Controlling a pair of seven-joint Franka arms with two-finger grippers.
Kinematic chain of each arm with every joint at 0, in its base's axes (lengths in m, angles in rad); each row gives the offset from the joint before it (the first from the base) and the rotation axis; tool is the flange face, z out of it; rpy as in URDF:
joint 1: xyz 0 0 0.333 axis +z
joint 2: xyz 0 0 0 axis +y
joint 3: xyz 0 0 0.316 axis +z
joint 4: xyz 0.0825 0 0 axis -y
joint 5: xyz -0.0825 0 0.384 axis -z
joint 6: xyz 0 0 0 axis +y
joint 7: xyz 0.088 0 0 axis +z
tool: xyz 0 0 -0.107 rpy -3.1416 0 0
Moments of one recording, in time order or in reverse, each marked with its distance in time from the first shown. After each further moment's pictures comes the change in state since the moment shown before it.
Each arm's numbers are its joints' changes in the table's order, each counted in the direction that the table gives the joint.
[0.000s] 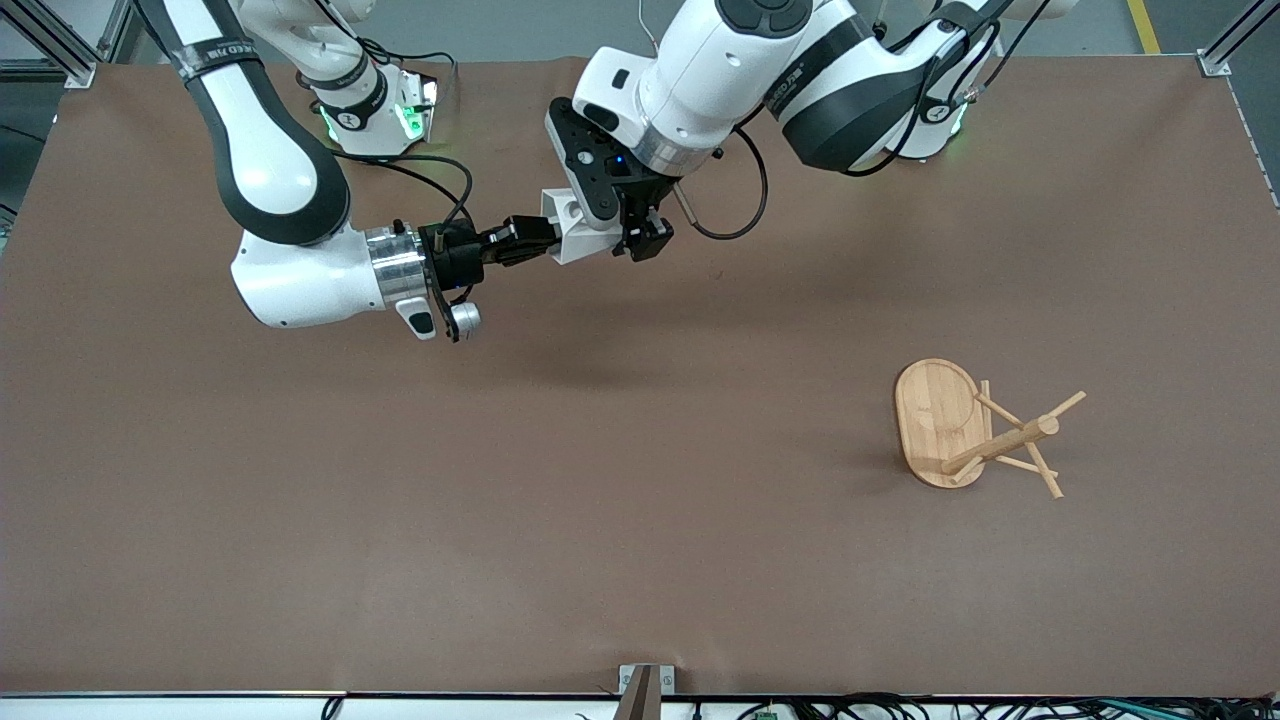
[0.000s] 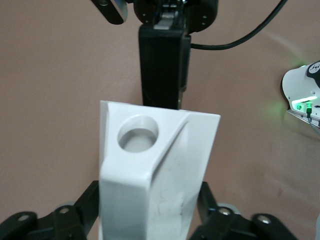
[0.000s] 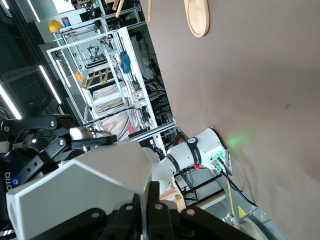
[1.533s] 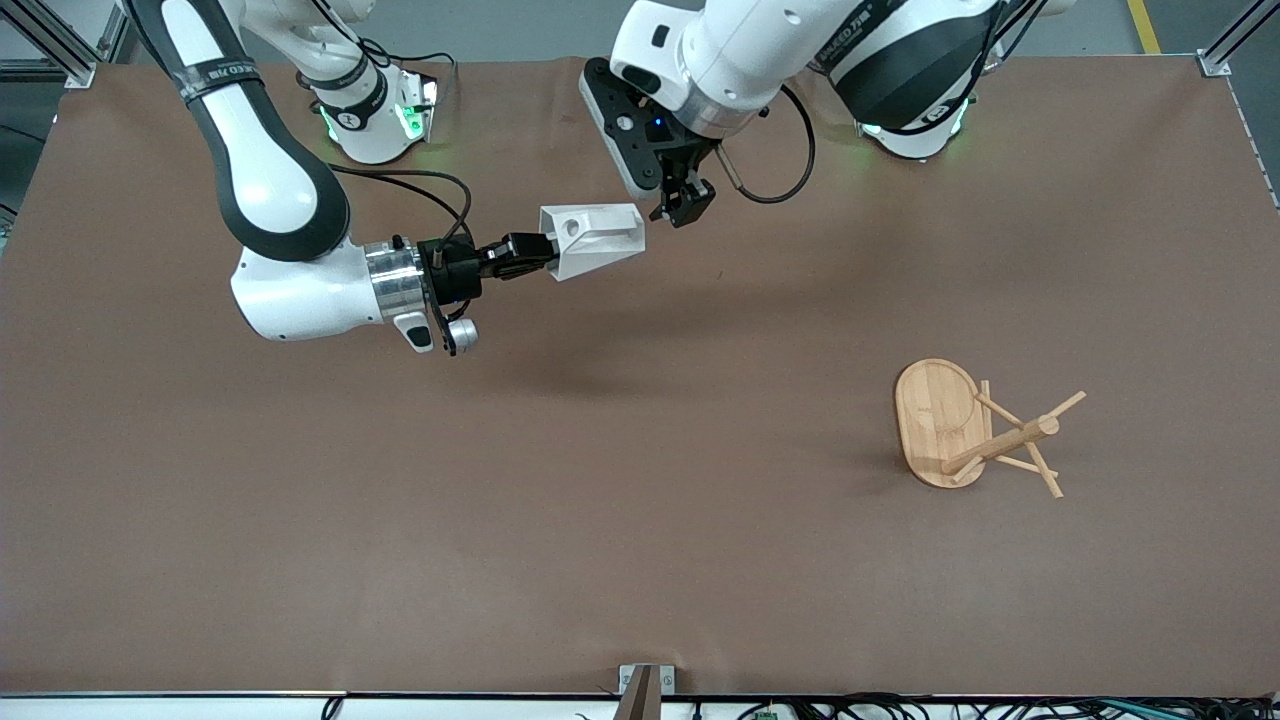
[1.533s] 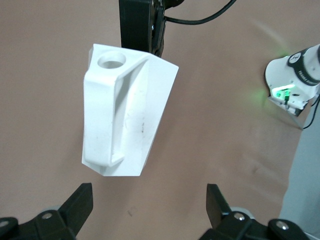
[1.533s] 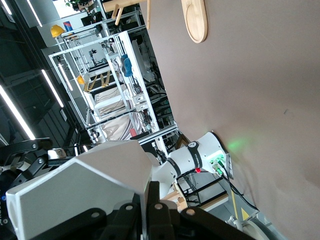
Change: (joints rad) left arm 0.058 -0.100 0.000 0.000 0.092 0.160 0.013; right arm 0.007 0.040 -0.013 0.029 0.002 -0.008 -0.004
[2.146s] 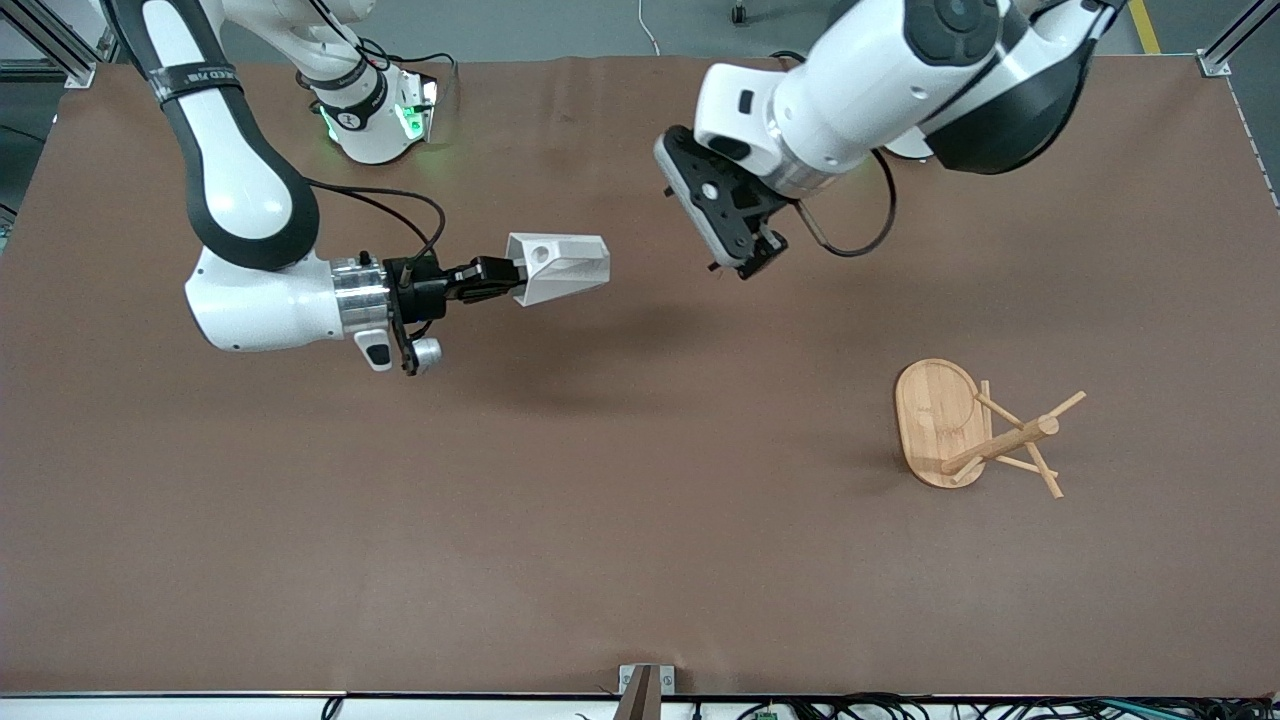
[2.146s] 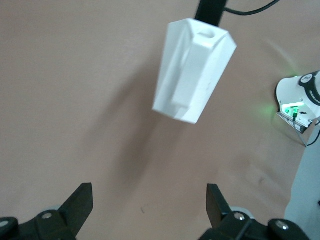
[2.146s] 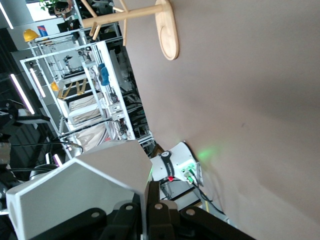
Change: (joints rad) left arm 0.119 0.001 0.003 -0.004 0.065 0.000 -0.032; right arm 0.000 0.000 -0.053 0.019 0.105 -0.007 0.000
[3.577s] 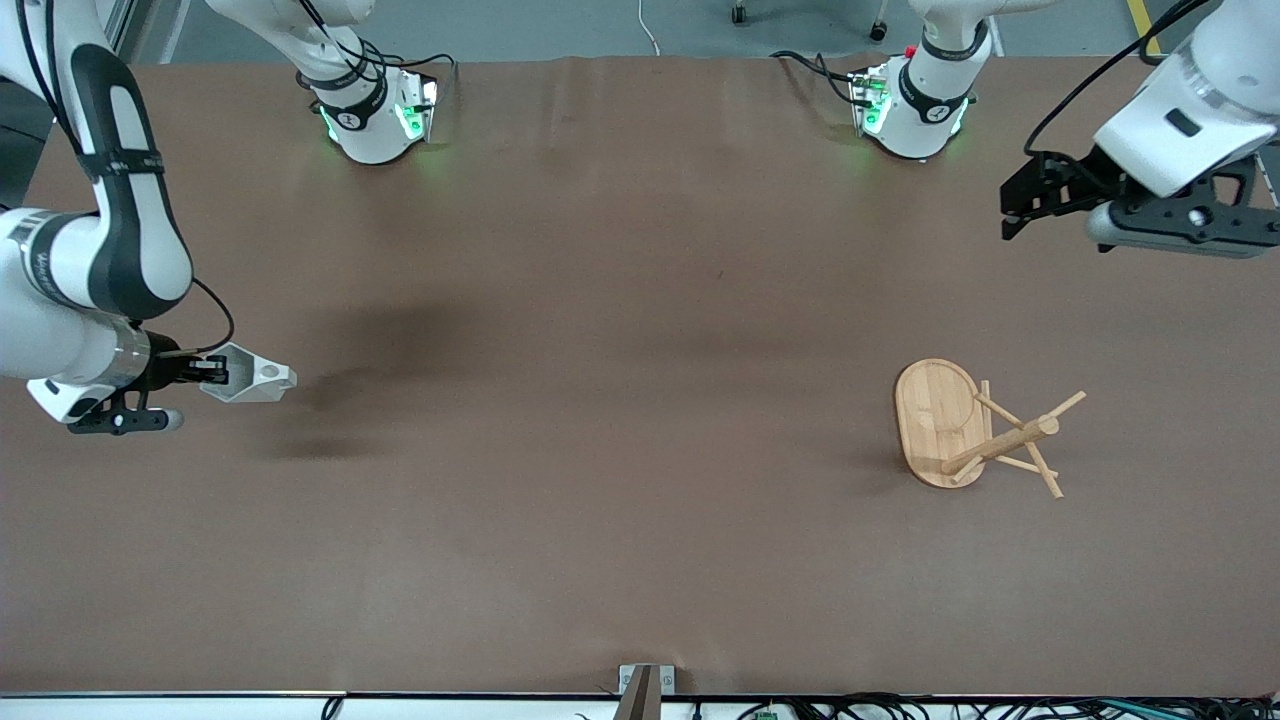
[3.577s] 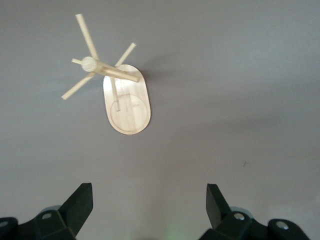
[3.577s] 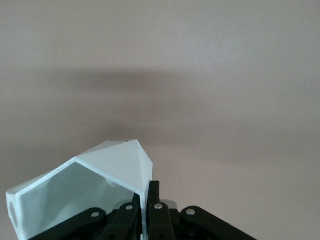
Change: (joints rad) left arm 0.121 -0.278 0.412 -0.055 -0.175 0.332 0.352; right arm -0.048 0.024 -0.429 0.076 1.207 -0.176 0.000
